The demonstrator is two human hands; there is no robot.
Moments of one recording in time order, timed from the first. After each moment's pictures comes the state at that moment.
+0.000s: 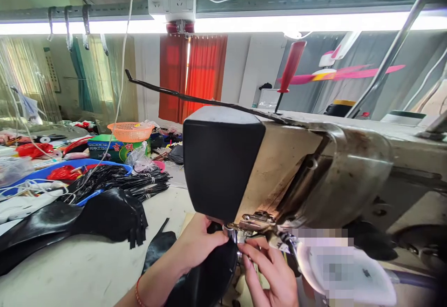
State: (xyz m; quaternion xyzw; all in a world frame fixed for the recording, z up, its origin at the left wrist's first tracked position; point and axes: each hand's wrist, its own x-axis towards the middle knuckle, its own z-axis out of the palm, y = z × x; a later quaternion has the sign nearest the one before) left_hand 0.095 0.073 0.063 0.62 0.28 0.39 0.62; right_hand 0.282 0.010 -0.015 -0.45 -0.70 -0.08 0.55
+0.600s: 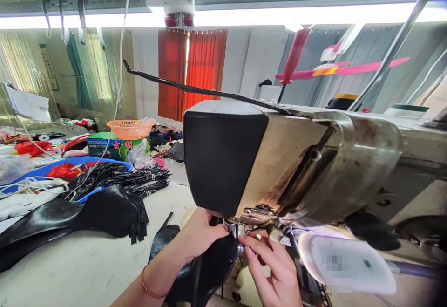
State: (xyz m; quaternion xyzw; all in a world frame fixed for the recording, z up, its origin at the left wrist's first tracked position) left_hand 0.097 0.076 0.060 0.62 0.25 0.41 0.62; right_hand 0.282 0.009 -0.008 -0.47 -0.73 -0.14 0.48
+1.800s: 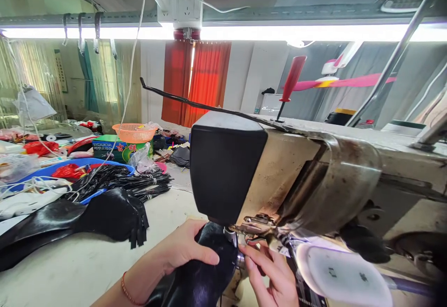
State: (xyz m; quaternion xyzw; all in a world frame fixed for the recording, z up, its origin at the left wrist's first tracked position) left_hand 0.059 0.079 0.053 0.57 0.26 0.26 0.74; right_hand 0.298 0.018 -0.028 -0.47 -0.74 -0.17 0.45
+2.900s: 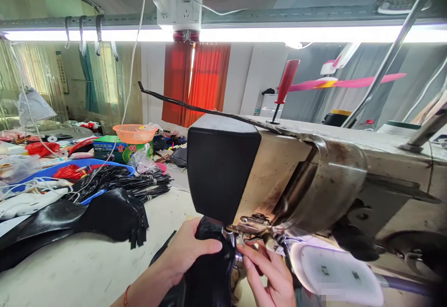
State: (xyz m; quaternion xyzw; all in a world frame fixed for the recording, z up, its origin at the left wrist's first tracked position) left_hand 0.076 0.063 0.045 0.50 0.34 0.39 0.69; right_hand 0.296 0.019 -0.029 -0.46 -0.73 -0.19 0.46
